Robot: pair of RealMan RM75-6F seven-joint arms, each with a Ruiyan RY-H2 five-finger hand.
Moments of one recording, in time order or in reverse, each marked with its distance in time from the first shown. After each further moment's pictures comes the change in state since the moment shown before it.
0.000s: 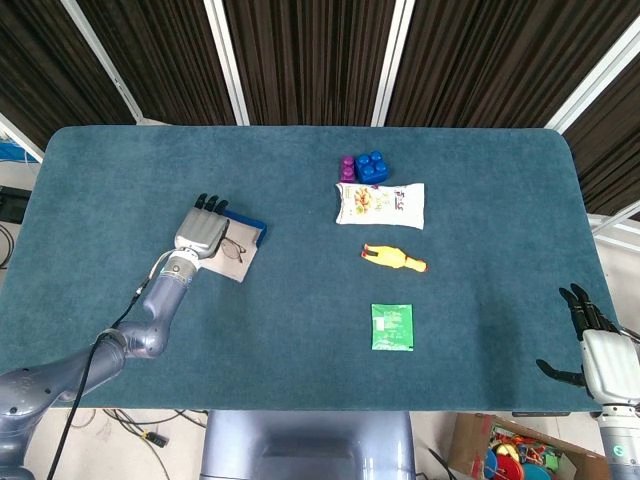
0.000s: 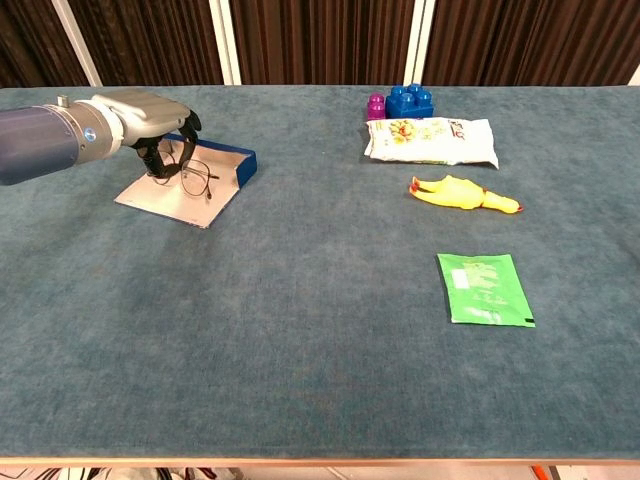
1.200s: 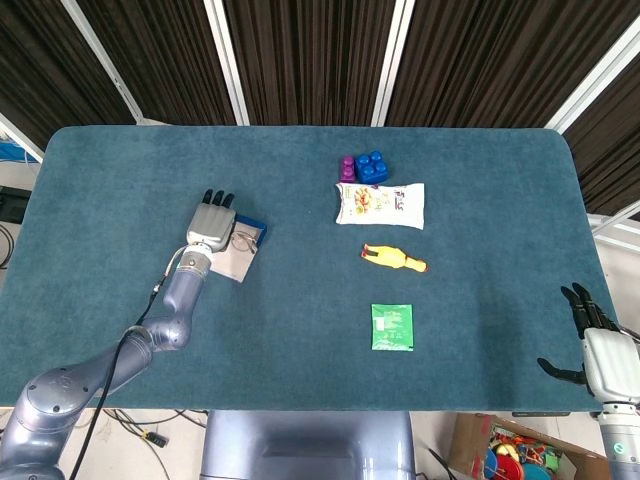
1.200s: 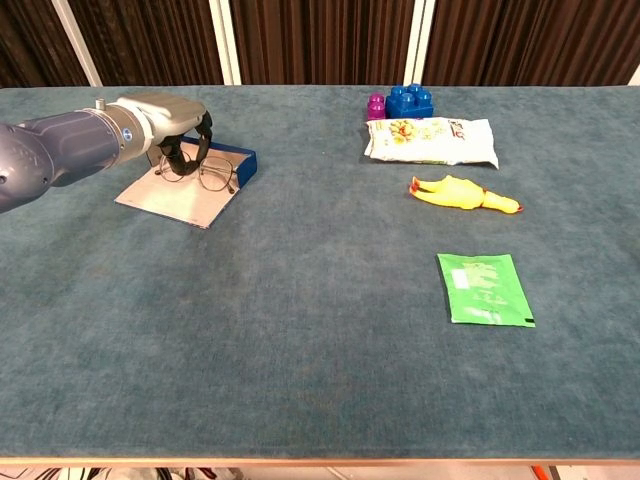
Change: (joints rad) left arm -0.065 -0.122 -0.060 0.156 -0.104 -0.023 0.041; right arm 0.004 0.002 0.007 -0.007 0.022 -0.012 -0.007
